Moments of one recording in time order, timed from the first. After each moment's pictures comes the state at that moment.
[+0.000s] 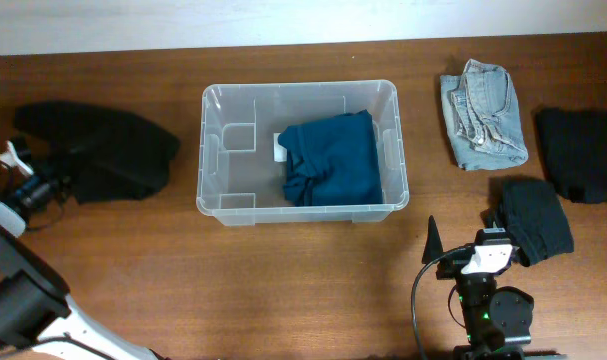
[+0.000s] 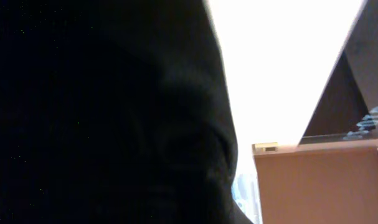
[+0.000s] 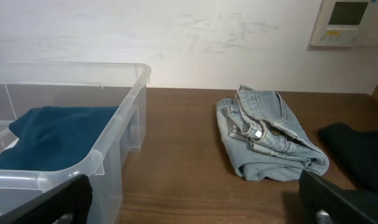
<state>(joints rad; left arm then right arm) 0.75 2.08 1.32 -0.08 1.29 -0.45 0.02 0.01 0.01 -0.08 0.01 -0.03</state>
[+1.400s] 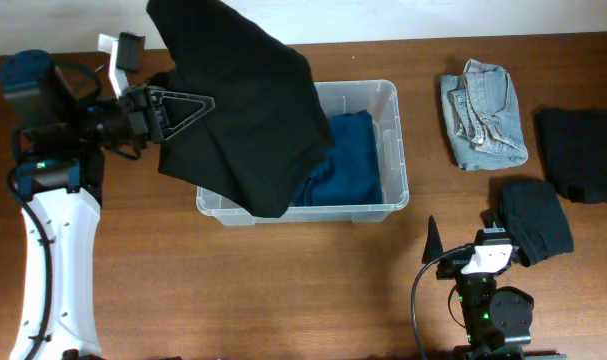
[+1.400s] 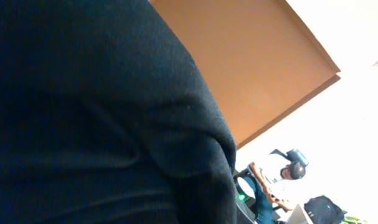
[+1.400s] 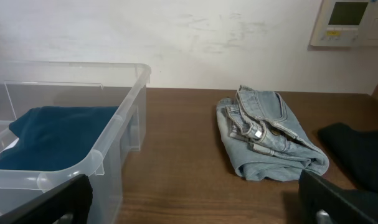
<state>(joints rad) 0.17 1.48 1.37 -0.12 1.54 -0.56 0.02 0.01 0.01 -0.08 0.01 -0.03</state>
